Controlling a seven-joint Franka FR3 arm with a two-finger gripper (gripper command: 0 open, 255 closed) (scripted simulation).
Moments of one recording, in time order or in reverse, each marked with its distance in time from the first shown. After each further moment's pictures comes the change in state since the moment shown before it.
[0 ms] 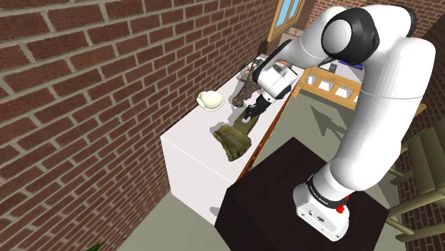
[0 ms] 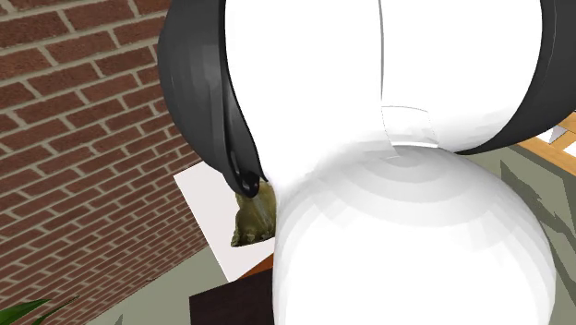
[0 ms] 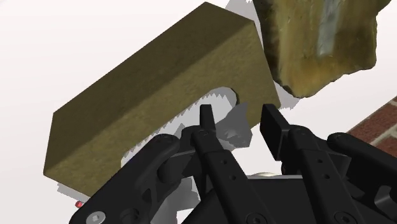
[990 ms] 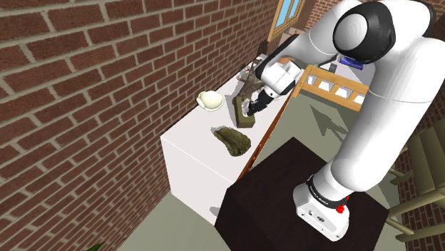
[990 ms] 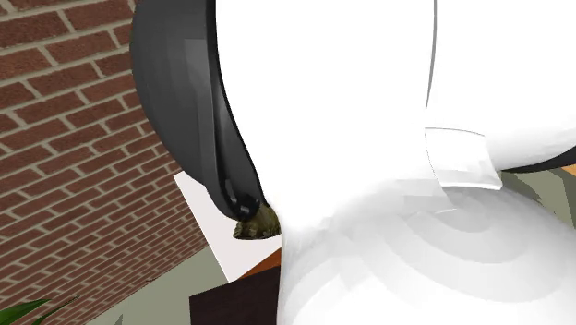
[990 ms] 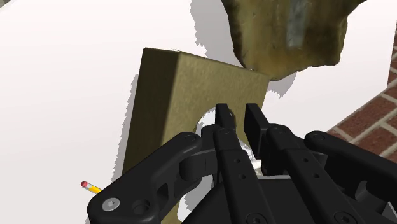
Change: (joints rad) arm 0.025 -0.085 -0.039 -0.034 -0.096 -0.016 0.090
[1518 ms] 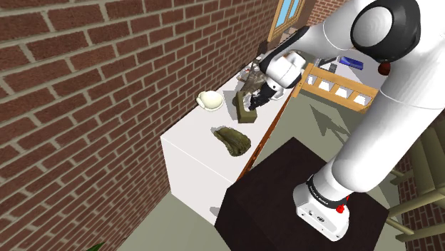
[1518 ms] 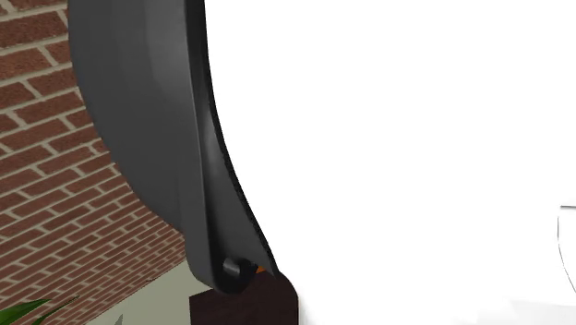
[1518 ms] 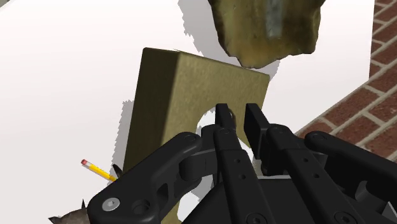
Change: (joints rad) arm 0.027 -0.110 -0.044 -0.027 -0.136 -0.042 0.126
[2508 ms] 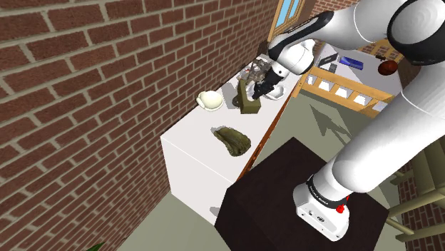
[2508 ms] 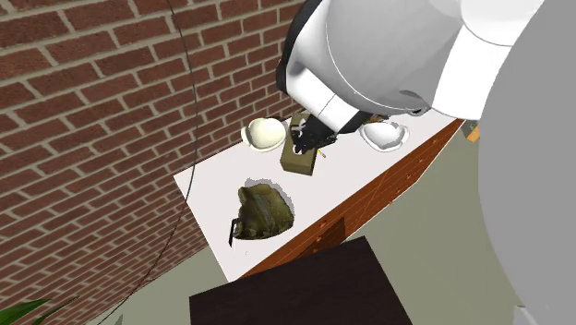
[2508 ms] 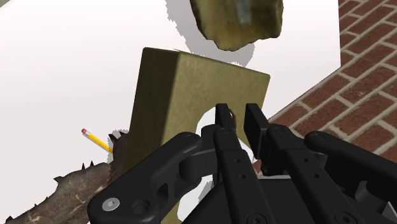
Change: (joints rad) arm 0.015 -0.187 -0.044 -0.006 -0.240 -0.106 0.222
